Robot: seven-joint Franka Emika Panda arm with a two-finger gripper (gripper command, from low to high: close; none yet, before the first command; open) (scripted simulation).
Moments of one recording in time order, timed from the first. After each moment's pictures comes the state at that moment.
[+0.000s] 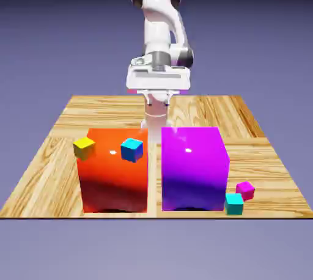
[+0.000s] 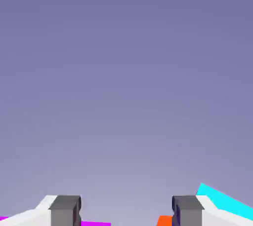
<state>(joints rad) 0.02 -0.53 0.02 -2.79 -0.02 3.01 0.75</state>
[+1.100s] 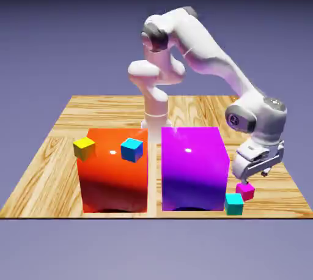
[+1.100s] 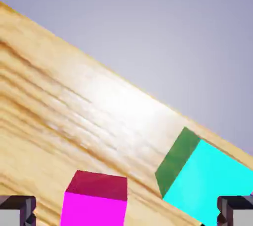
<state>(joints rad) 0.00 0.67 0.68 -1.88 -0.44 2.17 1.17</state>
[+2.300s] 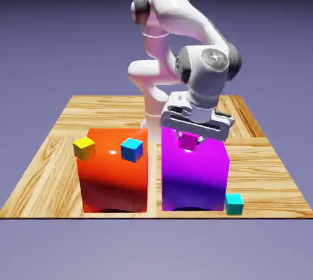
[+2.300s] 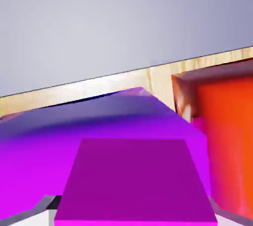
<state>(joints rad) -0.12 0.17 0.16 -1.80 -0.01 1.66 1.27</state>
